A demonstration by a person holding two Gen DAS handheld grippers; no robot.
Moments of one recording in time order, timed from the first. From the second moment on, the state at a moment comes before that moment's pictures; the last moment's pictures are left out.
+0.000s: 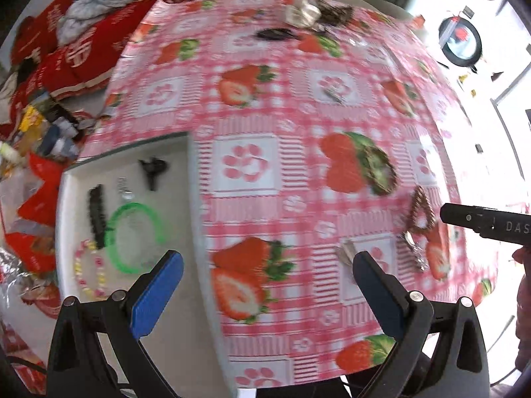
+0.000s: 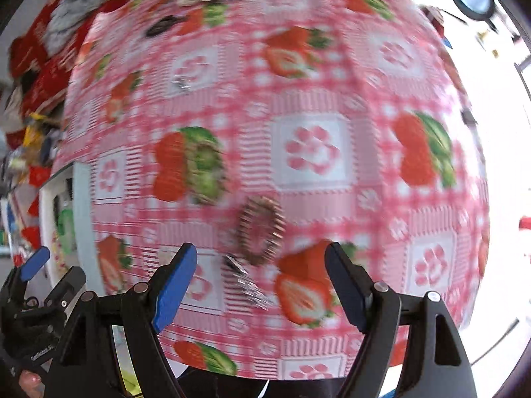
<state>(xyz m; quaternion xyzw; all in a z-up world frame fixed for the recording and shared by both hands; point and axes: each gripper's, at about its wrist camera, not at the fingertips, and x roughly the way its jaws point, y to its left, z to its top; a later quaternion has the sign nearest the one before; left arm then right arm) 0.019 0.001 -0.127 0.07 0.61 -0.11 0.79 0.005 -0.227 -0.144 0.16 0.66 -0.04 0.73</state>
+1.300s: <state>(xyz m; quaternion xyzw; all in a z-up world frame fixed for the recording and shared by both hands) -0.006 -0.073 -0.200 0.07 0.66 -0.07 0.75 0.019 -0.209 -0.194 0.10 0.69 0.02 0.72</state>
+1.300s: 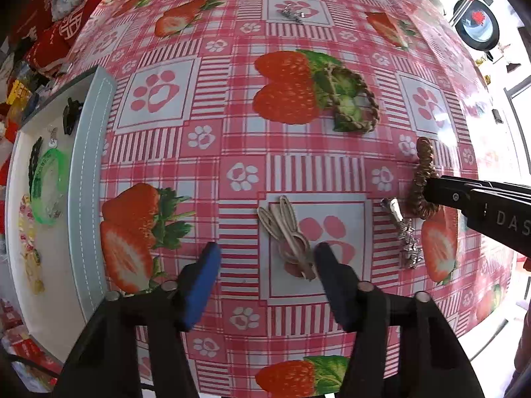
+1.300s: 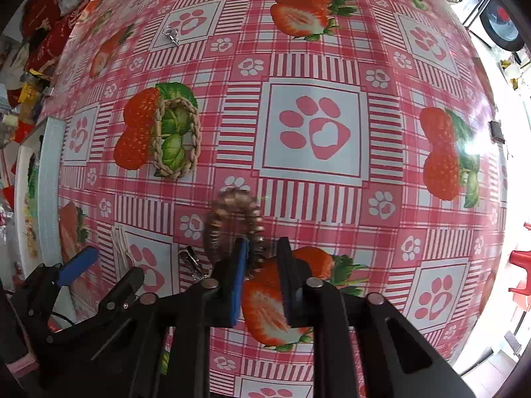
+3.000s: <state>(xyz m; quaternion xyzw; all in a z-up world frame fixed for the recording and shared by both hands) -0.055 0.136 -0.114 -0.10 0.58 0.08 0.80 0.048 -0.051 -0.104 0.04 0.64 0.25 0.73</state>
